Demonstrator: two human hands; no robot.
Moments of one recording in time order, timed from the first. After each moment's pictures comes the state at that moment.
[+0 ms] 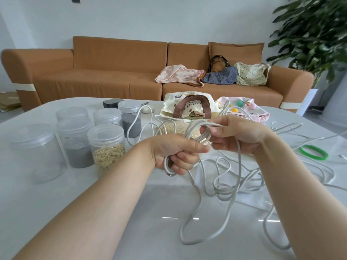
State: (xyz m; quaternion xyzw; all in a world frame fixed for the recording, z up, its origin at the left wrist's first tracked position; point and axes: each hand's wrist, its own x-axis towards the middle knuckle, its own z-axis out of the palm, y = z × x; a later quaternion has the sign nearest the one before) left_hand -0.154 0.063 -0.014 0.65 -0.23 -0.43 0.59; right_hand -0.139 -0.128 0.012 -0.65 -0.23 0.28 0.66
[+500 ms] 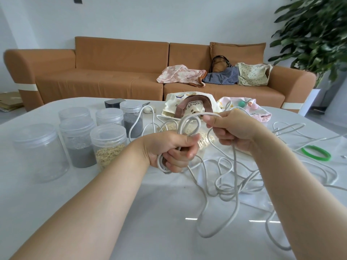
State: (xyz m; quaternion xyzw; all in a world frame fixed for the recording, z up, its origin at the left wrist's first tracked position) left_hand -0.150 0.080 -0.014 0.56 -0.31 -0.46 0.62; right_hand -0.145 -0.113 0.020 -0.76 -0.12 0.11 0.63
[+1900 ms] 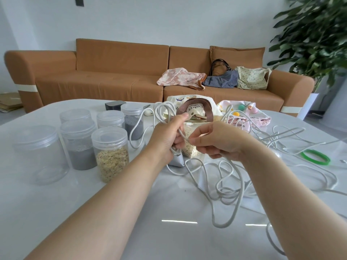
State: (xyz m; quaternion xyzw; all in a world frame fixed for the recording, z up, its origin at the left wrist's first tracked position) left_hand -0.143 0.052 -0.018 0.55 -0.02 0.02 0.83; right_hand -0.155 -0.087 0.014 -0.81 -0.14 0.16 0.54
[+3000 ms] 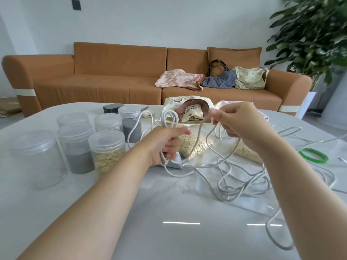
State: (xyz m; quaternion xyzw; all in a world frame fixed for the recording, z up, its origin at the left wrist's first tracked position) left_hand -0.148 0.073 -0.012 0.65 -0.06 -0.15 0.74; right_hand -0.156 -0.115 0.036 -0.83 -0.14 -0.12 0.52
